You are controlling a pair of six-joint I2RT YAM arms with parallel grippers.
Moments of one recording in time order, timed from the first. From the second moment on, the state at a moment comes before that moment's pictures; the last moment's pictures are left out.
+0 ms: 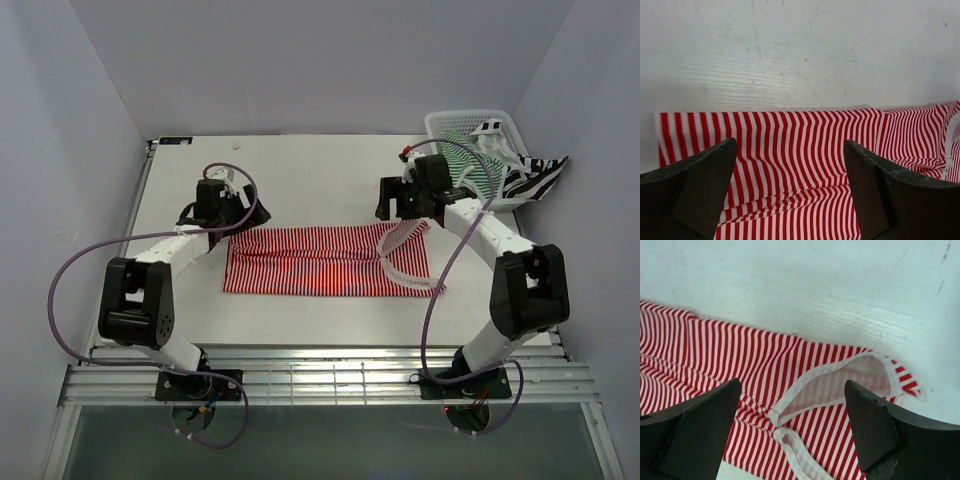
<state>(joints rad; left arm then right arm) -0.14 1.55 0.91 -0.02 0.20 -0.46 0.30 1.59 1.15 -0.34 -0.20 0.15</state>
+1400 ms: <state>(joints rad) -0.19 1.73 0.95 -0.06 0.07 -0.52 0.23 1.55 1.02 -0.51 -0.05 0.20</state>
